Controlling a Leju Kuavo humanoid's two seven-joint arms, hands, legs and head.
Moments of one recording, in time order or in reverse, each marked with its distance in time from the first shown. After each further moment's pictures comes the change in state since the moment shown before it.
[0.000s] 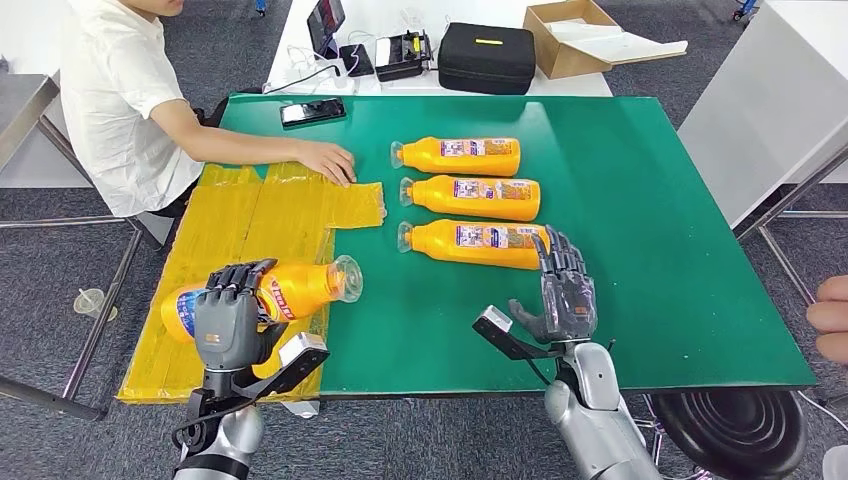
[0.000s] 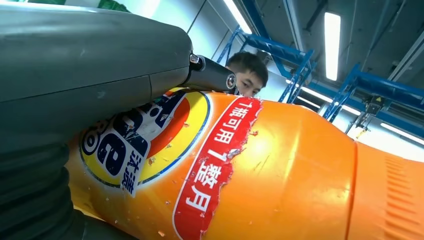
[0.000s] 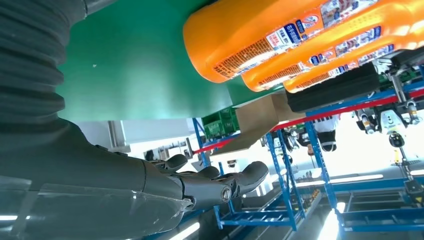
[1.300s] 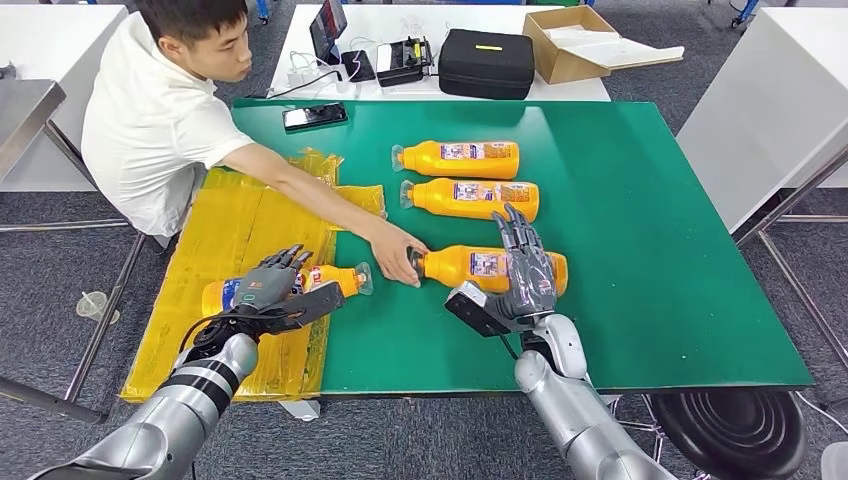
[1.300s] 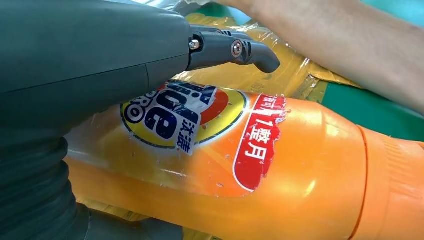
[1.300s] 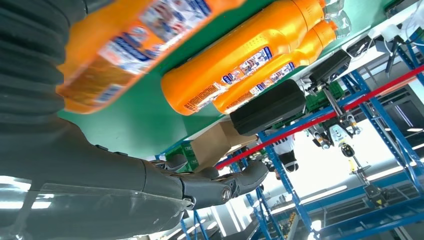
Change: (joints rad) left arm -0.492 0.139 -0.129 0.746 -0.004 -0.566 0.318; right arm -0.143 0.051 0.142 0.119 -0.301 0.091 -0.135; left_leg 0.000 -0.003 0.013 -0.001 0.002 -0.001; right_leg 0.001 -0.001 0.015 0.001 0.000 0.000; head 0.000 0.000
